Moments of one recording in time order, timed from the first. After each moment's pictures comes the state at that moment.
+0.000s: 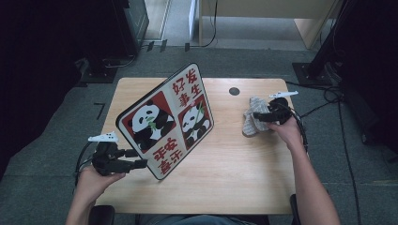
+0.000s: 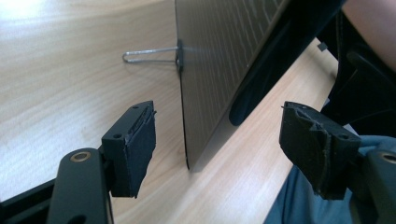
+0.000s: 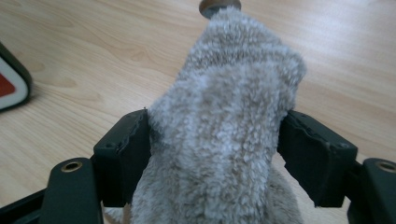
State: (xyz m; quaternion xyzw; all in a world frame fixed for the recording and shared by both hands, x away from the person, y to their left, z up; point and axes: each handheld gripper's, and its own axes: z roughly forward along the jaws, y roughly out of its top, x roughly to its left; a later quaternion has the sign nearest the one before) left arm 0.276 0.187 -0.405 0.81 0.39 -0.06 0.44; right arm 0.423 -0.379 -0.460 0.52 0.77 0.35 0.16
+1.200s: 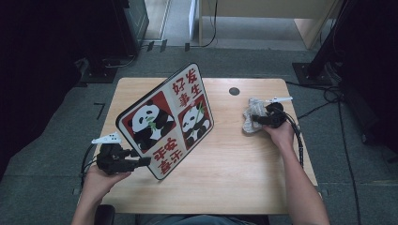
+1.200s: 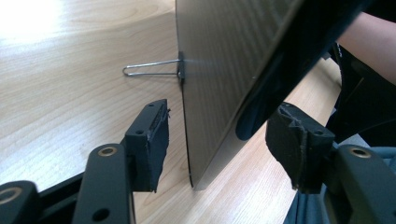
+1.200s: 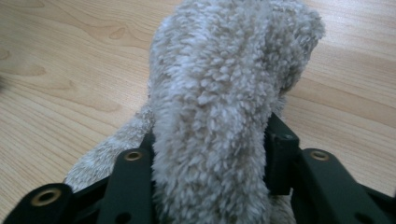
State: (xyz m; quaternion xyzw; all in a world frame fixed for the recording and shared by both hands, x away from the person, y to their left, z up) left arm 0.276 0.179 -0.413 0.81 0.38 -0.03 0.46; right arm 0.434 -0.379 -0.499 0.54 0.76 0.35 0.14
